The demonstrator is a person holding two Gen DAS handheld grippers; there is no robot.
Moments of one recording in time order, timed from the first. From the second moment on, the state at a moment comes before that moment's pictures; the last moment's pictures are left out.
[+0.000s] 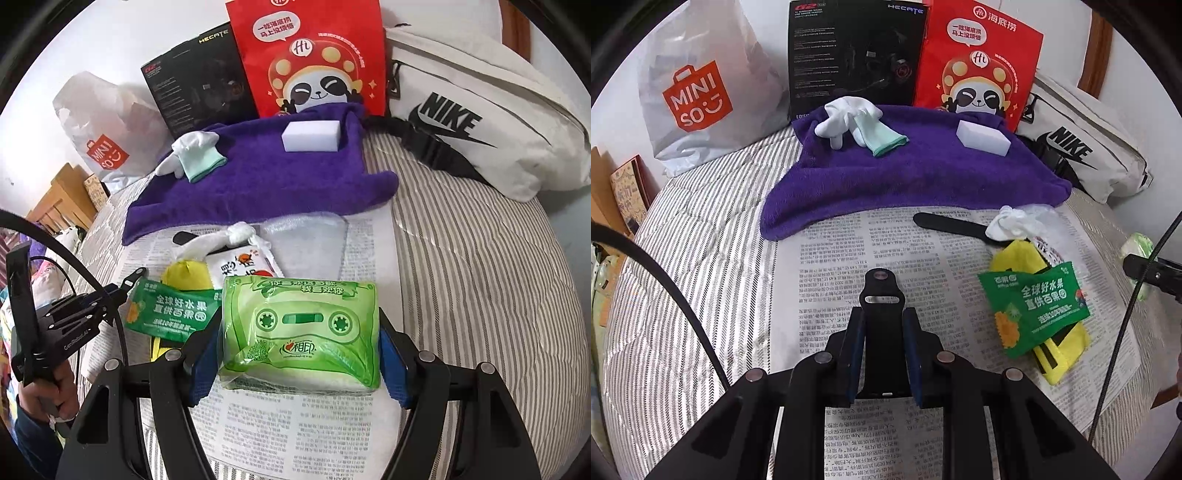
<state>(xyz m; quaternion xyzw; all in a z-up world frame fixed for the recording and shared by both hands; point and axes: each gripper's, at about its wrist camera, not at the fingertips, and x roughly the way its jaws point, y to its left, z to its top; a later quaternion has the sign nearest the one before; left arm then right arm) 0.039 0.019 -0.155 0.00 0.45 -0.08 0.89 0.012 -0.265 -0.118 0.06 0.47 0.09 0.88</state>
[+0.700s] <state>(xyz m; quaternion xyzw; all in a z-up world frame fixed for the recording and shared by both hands) 0.054 0.031 -0.113 -0.02 0.43 -0.08 0.90 0.037 -0.246 -0.098 0.05 0.45 0.12 0.88</state>
